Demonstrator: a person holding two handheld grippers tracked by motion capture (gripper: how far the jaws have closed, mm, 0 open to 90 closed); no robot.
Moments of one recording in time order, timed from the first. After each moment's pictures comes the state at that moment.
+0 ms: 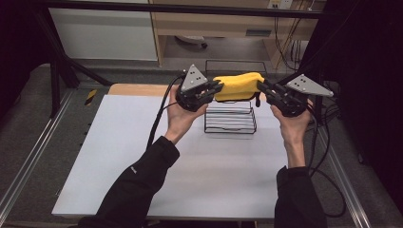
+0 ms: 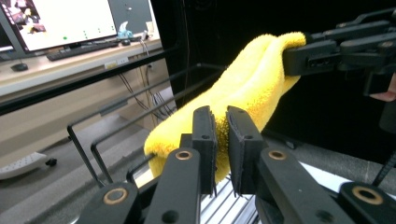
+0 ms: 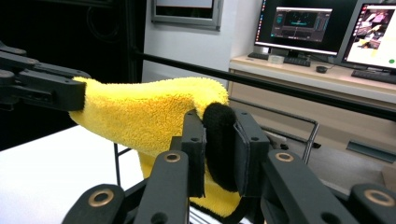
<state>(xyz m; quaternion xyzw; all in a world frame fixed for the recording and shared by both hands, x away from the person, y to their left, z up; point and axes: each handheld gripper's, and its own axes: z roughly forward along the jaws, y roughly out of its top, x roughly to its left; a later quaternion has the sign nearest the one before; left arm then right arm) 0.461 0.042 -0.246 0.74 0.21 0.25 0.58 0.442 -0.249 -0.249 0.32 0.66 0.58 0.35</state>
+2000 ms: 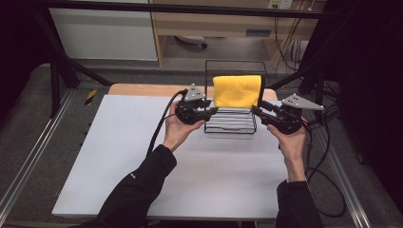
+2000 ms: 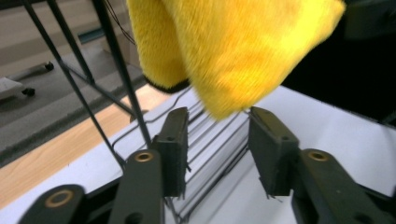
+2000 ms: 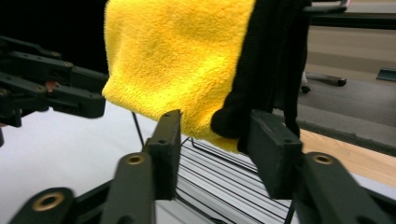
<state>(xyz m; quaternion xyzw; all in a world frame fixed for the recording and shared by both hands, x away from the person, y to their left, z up) 0.474 0.051 -0.308 0.80 0.27 0.19 0.50 0.431 -0.256 -0.301 0.39 0.69 0.55 0.26</state>
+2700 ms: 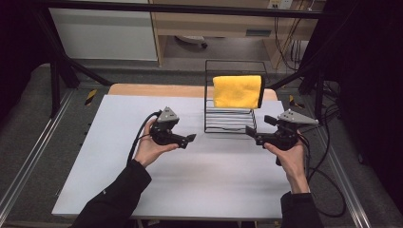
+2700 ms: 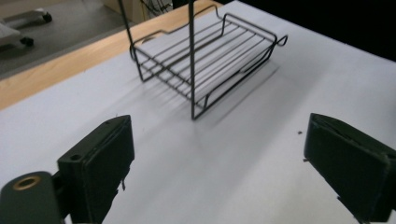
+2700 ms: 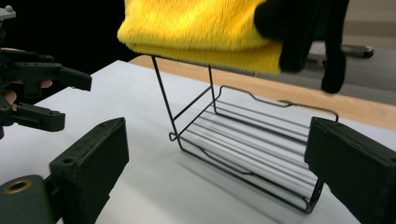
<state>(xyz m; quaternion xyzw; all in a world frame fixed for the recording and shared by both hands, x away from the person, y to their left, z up) 0.440 0.126 -0.362 0.82 0.31 0.15 0.46 0.408 -0.252 -0.335 0.41 0.71 0.54 0.20</state>
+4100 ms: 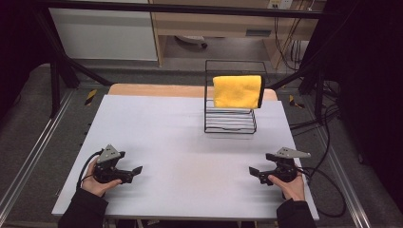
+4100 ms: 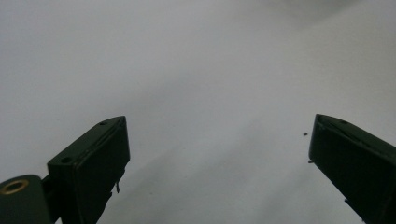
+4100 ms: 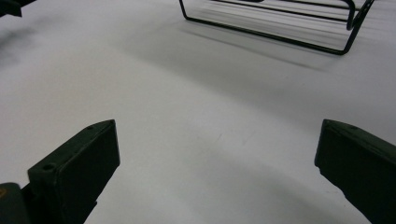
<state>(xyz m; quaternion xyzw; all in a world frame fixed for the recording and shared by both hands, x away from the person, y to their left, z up) 0.368 0.279 -0.447 0.80 0.39 0.18 0.42 0.365 -0.280 -0.442 0.42 0.77 0.47 0.13</state>
